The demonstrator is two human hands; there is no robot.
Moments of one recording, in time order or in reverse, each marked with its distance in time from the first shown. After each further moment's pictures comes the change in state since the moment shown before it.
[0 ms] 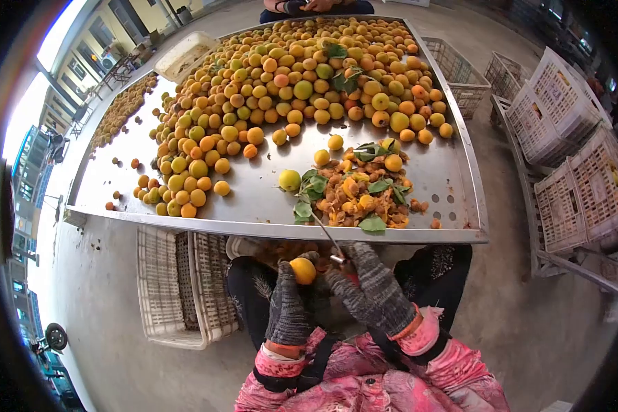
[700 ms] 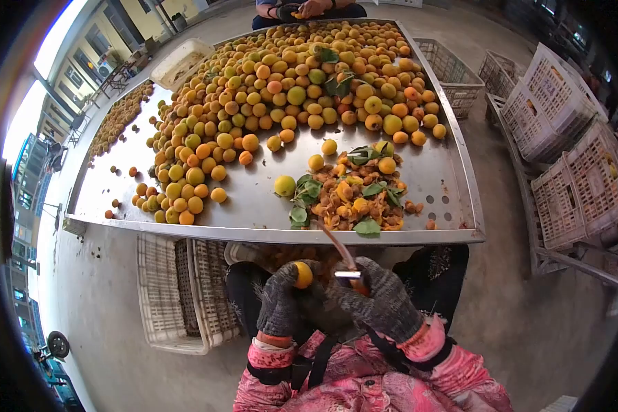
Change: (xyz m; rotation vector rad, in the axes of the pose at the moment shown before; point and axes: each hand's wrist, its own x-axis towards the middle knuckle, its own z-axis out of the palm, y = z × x) left_hand 0.016 0.002 -0.021 0.229 -0.101 0.154; right_hand -0.015 -0.011 -0.024 0.680 -0.139 0.667
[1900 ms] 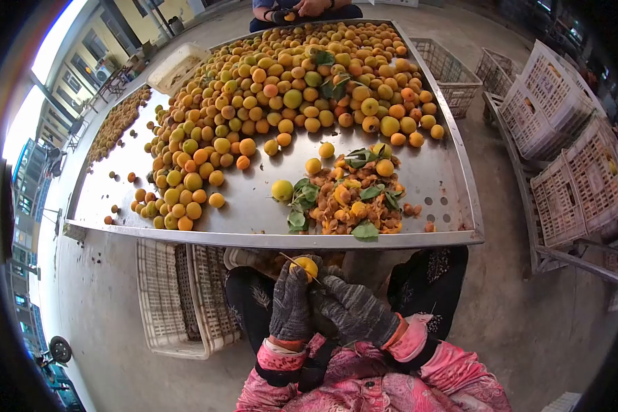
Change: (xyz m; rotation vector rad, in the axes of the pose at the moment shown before) left_hand -0.001 0.006 0.026 0.002 -0.063 0.119; right_hand 0.041 0.061 0.013 -0.733 -0.043 -0.779
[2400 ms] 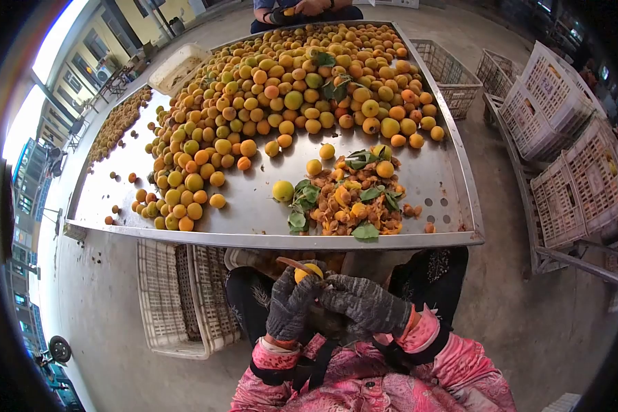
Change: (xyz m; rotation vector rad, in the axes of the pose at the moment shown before) left_hand 0.001 0.007 -0.007 0.167 -0.091 -0.035; right_hand 0.013 0.001 -0.038 0.099 -0.204 -0.396
